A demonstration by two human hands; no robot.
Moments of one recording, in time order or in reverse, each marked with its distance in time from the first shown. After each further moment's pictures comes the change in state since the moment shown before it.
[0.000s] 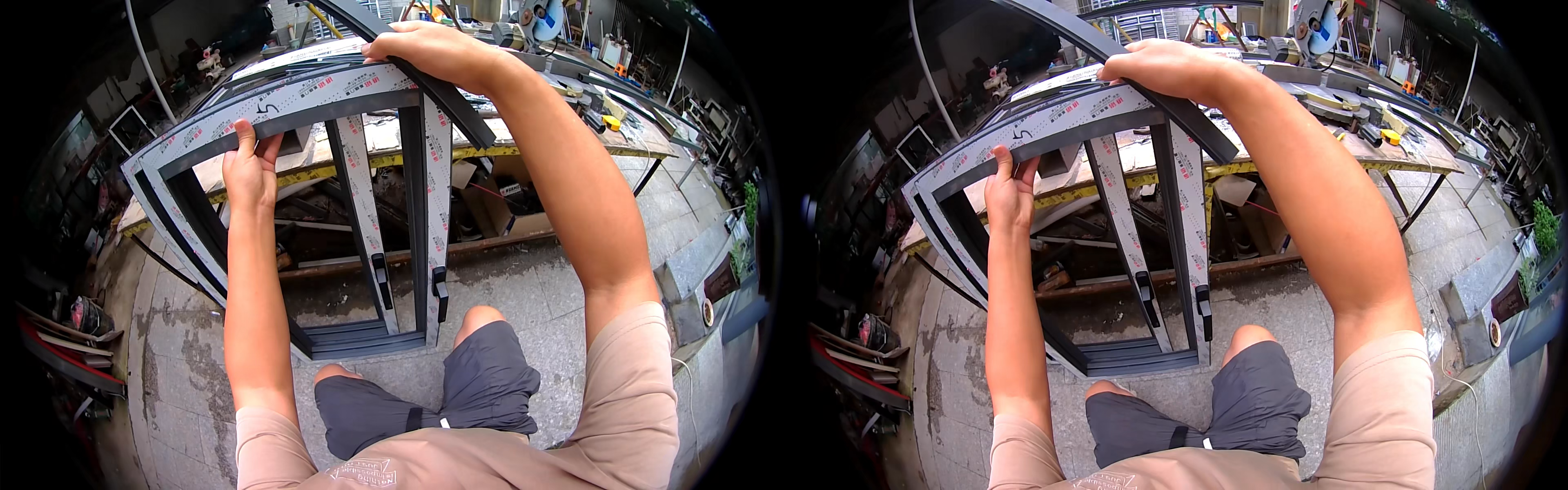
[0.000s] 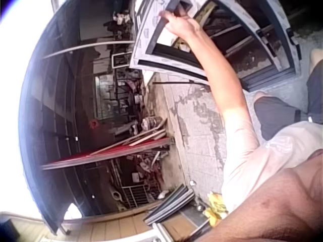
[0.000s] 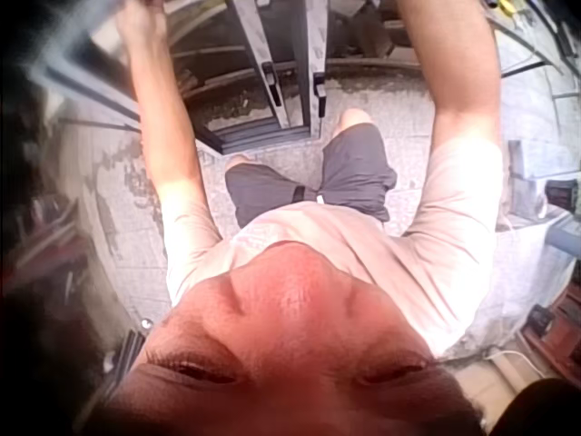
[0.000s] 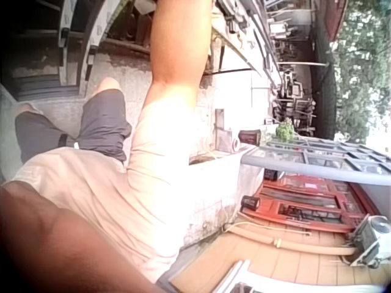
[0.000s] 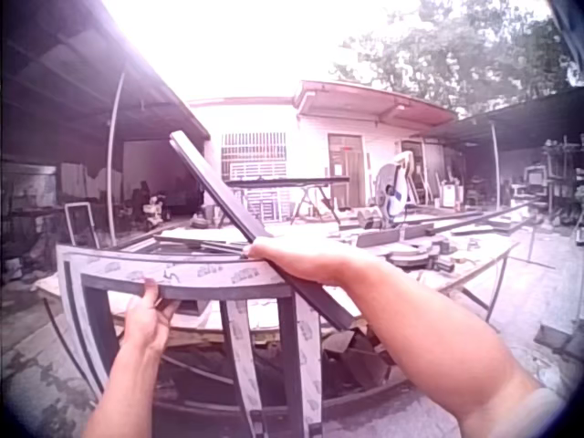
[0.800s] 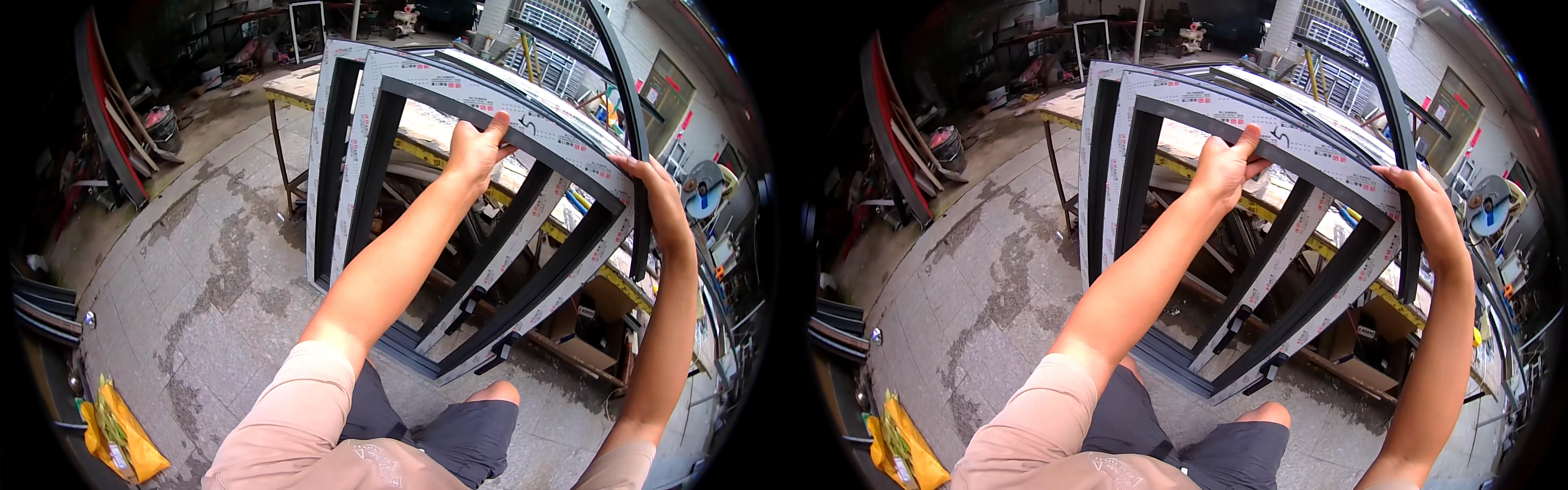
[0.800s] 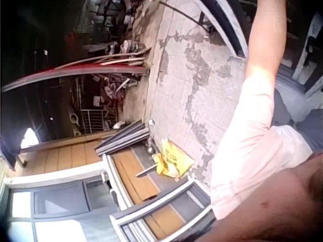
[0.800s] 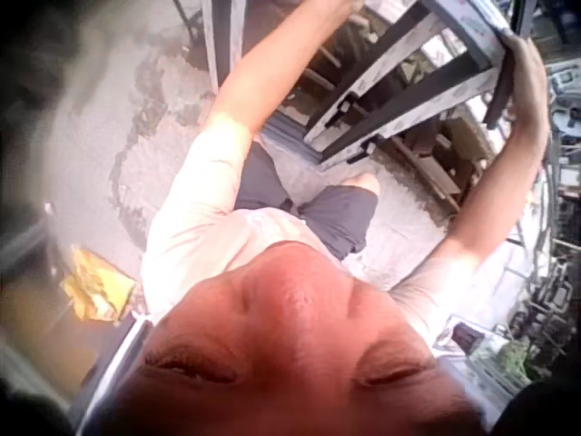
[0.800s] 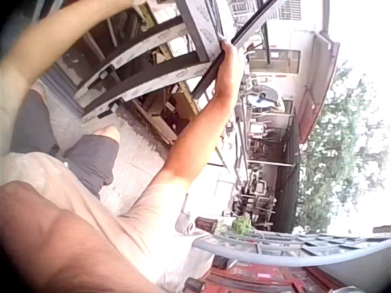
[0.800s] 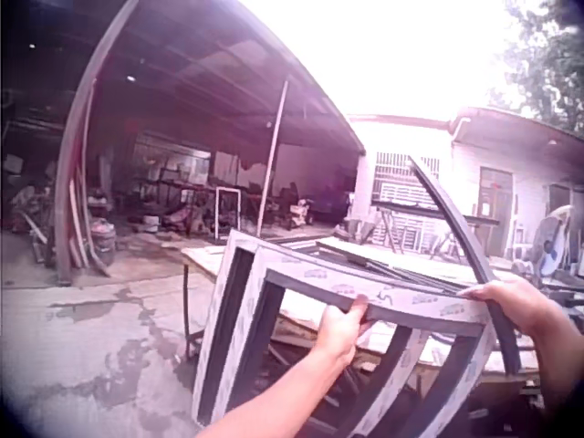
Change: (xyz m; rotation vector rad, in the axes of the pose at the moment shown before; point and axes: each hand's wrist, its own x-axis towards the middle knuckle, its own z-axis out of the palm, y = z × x) left_hand -0.008 0.008 0.014 -0.085 0.080 -0.008; right_hand -0.003 -0.020 0.008 0.349 0.008 0.140
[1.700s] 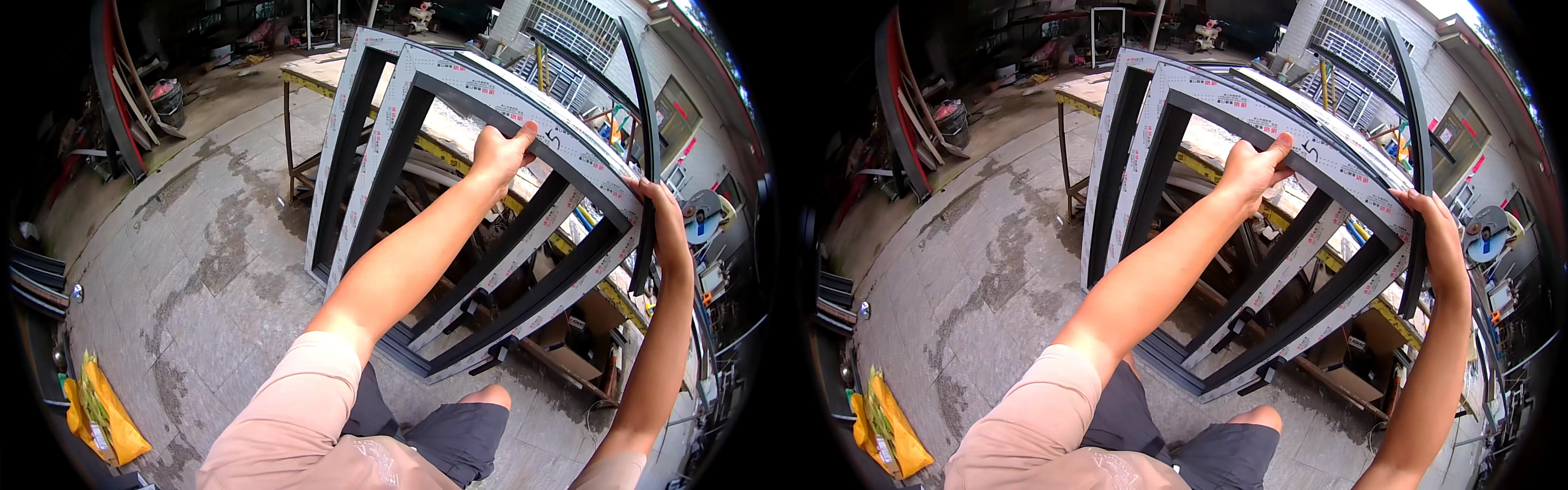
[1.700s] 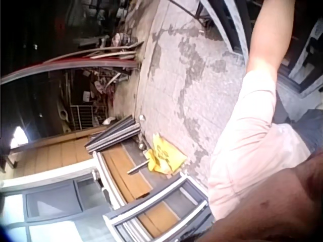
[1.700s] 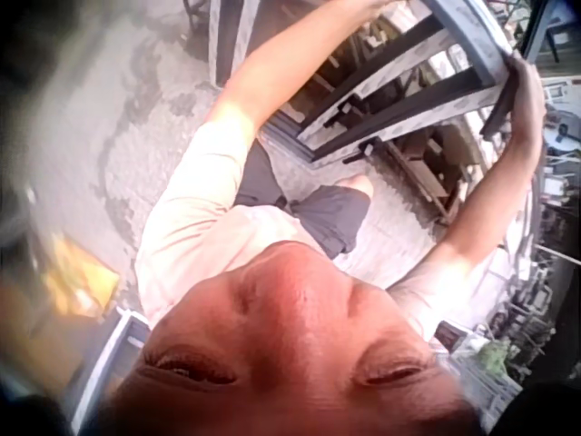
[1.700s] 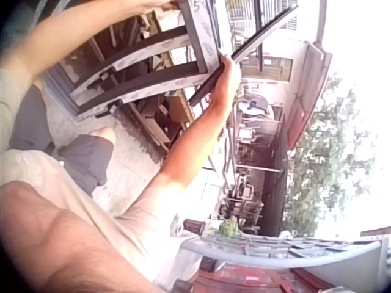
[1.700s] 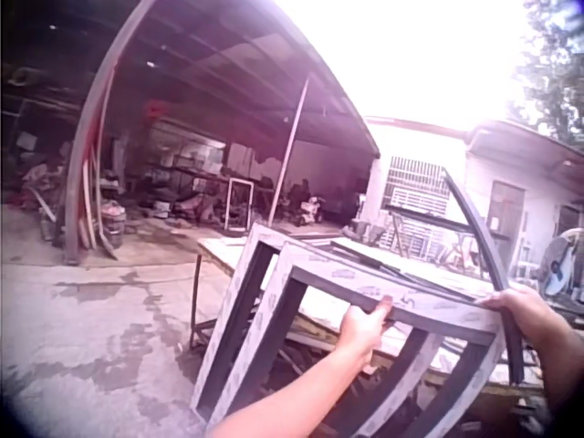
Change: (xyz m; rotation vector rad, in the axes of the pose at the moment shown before) left_hand -0.001 0.011 -0.007 0.066 0.056 -0.065; right_hand 0.007 -0.003 0.009 0.116 0.017 0.089
